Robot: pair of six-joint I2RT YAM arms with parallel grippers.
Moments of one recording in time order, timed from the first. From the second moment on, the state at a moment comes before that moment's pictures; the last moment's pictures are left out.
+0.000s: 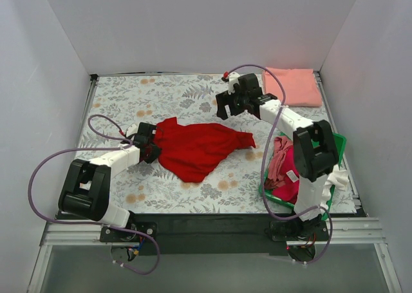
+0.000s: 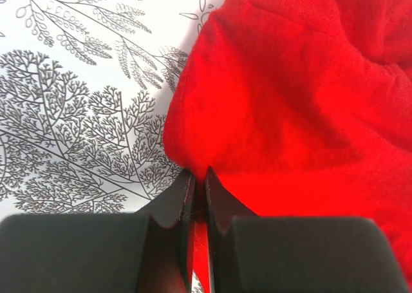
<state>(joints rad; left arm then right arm) -0.27 1.47 0.70 -0.28 -0.24 -1.00 0.45 1.84 1.42 -0.25 -0.26 -0.01</state>
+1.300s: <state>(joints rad) -0.28 0.95 0.94 -0.33 -0.25 -0.92 0.53 1.25 1.24 -0.23 -0.17 -0.02</state>
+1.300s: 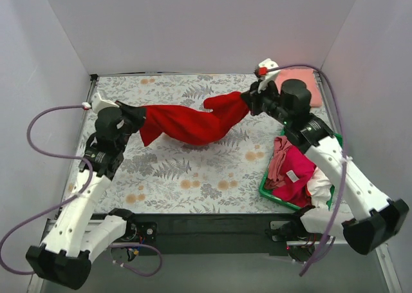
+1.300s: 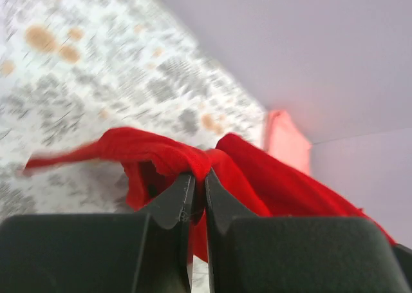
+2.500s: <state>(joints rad) -0.28 0.54 1.35 -0.52 -0.59 -0.88 0.54 0.62 1.22 -0.38 -0.09 0.16</state>
